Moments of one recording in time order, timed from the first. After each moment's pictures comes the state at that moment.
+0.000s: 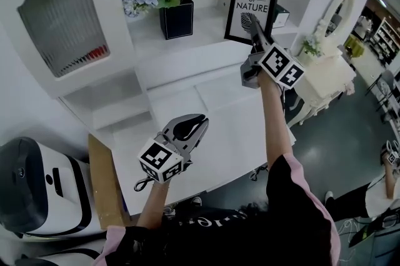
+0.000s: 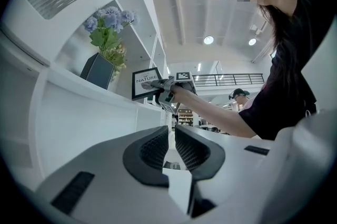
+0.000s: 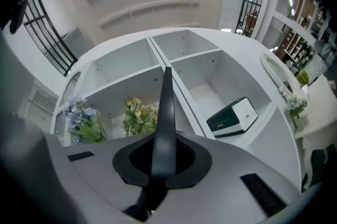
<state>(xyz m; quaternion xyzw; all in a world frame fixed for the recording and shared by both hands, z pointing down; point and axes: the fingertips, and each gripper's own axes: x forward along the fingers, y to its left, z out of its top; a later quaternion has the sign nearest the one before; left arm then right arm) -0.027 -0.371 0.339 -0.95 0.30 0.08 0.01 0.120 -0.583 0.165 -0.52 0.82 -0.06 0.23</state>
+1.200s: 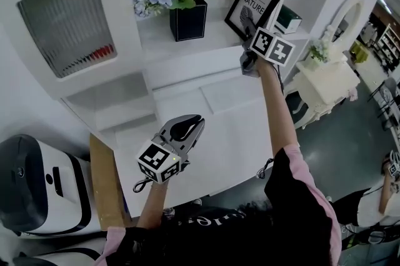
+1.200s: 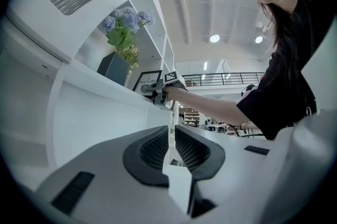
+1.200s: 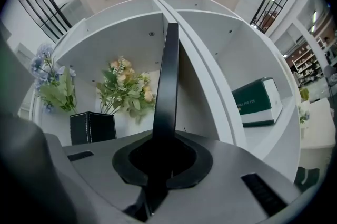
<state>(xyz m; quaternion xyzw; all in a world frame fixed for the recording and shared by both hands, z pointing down) -0.062 -0.398 0.353 -0.94 0.34 0.07 0.00 0.080 -0.680 0.198 -0.56 0.82 -0.07 0.09</state>
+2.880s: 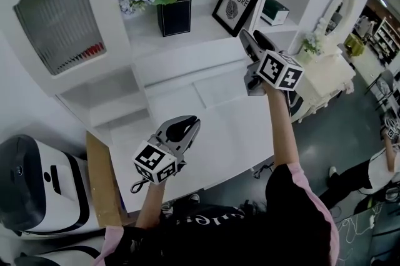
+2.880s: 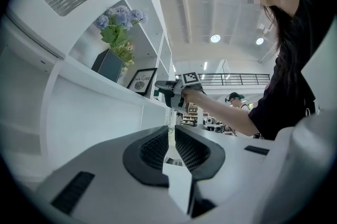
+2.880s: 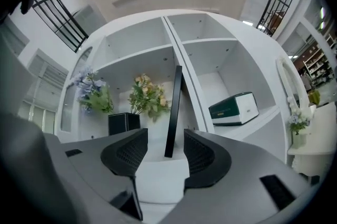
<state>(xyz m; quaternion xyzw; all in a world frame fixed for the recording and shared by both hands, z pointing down) -0.039 -0.370 0.357 -0.94 0.33 0.07 -0.02 0.110 -0.576 0.200 -0.51 0.85 -0.03 0.10</state>
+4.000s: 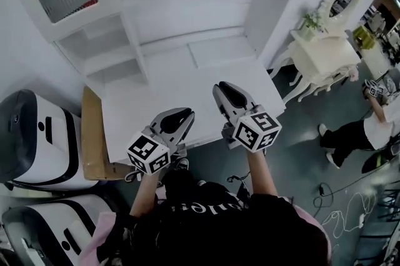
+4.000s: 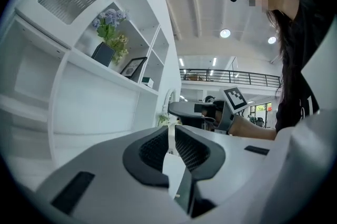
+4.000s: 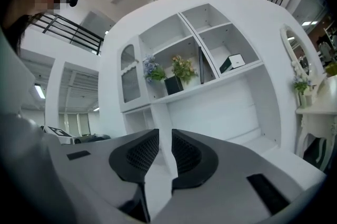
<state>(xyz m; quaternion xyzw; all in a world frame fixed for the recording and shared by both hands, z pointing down) 0.034 -0.230 0.411 -0.93 0.37 0.05 -0.07 0.103 -0.302 0.373 -0.38 0.92 -0.11 0.04</state>
